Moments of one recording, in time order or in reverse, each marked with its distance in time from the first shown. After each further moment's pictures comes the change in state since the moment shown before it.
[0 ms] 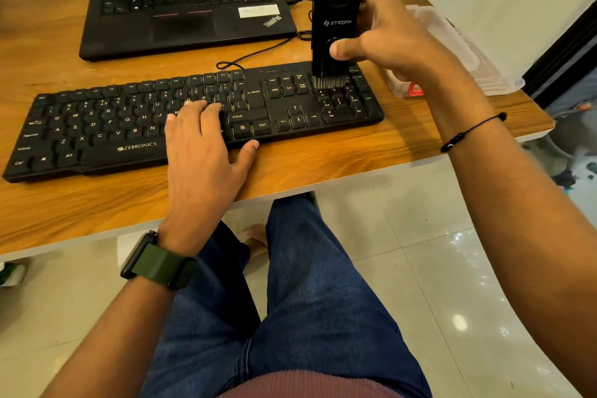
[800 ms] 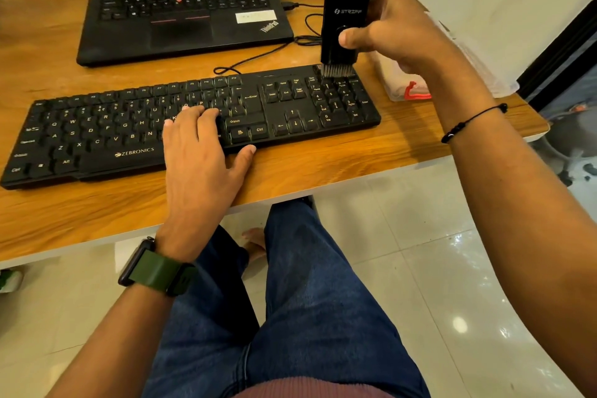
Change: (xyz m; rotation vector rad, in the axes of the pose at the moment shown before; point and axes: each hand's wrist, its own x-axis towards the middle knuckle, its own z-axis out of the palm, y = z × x) left_hand 0.001 -0.001 0.002 -0.002 -0.004 -0.005; right_hand 0.011 0.009 -0.016 0.039 0.088 0.024
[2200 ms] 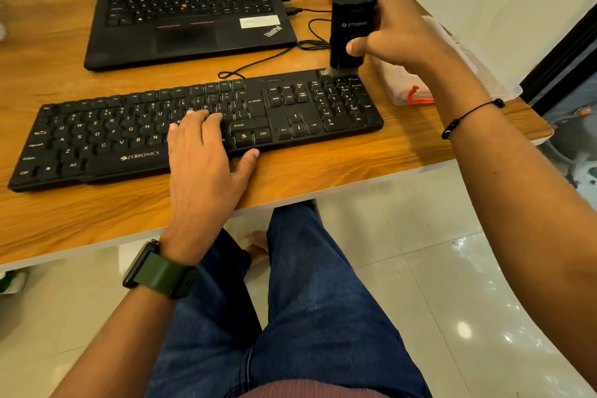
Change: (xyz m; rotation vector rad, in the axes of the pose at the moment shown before) left_hand 0.000 -0.002 0.001 0.005 -0.017 -0.003; right_hand 0.005 -0.003 0.000 -0.252 0.040 0.000
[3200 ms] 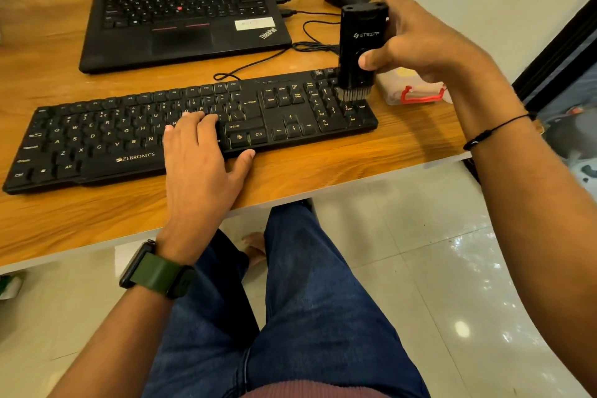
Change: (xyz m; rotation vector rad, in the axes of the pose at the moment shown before) left_hand 0.000 0.001 0.000 -0.016 0.018 0.004; right_hand -0.027 0.004 -0.021 0.237 -0.184 0.070
